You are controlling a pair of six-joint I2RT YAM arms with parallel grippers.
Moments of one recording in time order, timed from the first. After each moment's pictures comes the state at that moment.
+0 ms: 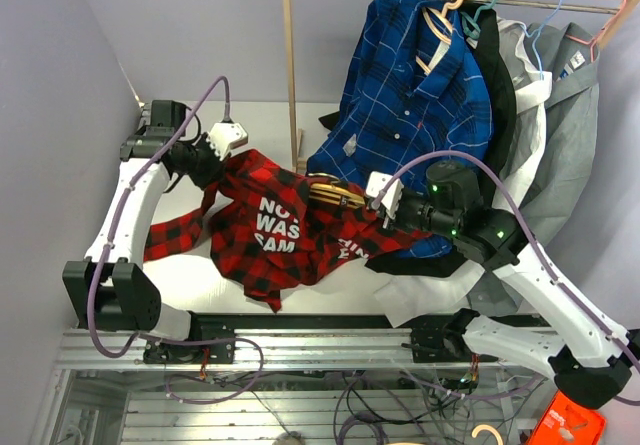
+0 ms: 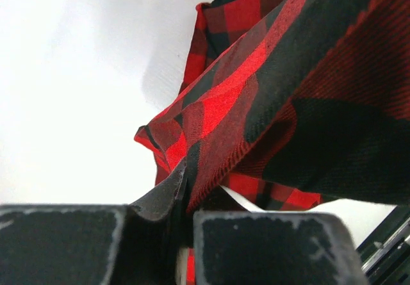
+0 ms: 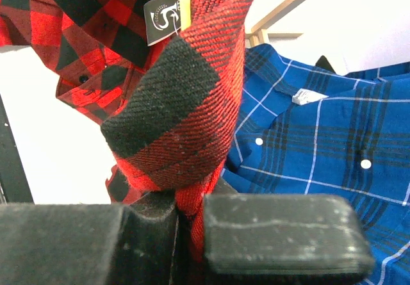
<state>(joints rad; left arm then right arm) -0.05 1.44 1.39 -0.92 0.51 0.79 0.72 0.97 1.15 -0.69 -0.23 -0.65</state>
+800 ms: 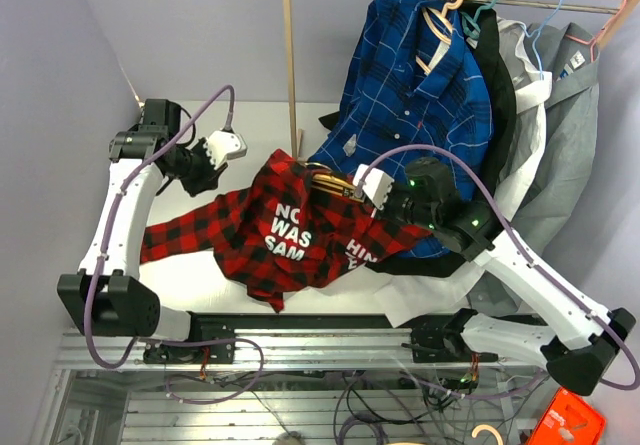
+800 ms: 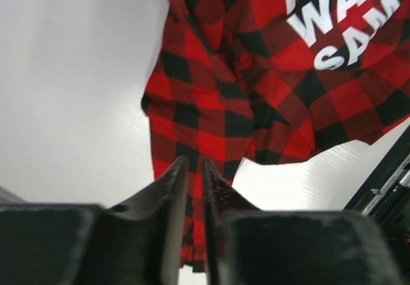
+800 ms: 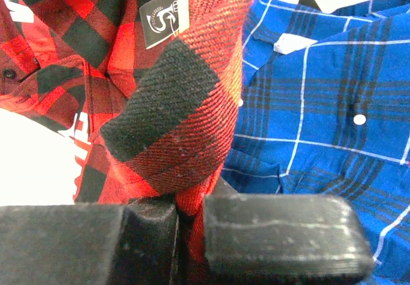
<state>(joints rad) -0.05 1.39 1.48 -1.15 0.46 0.98 0.72 1.07 1.12 -0.66 -0.01 -0.64</state>
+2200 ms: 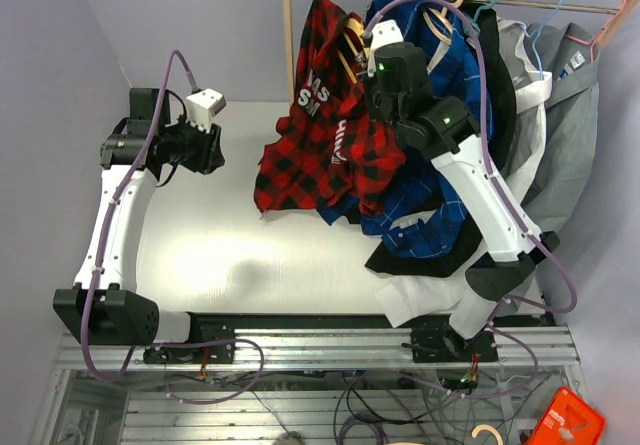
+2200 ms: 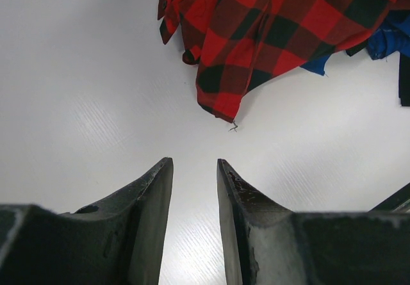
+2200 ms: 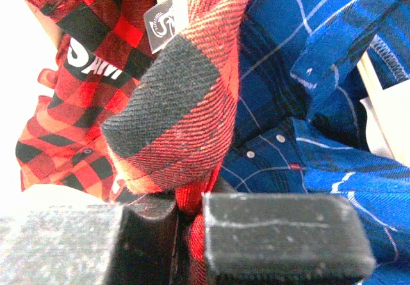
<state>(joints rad) -0.03 1.35 1.51 -0.90 0.45 0.33 0.68 1.71 2.18 -0.89 0.50 0.00</state>
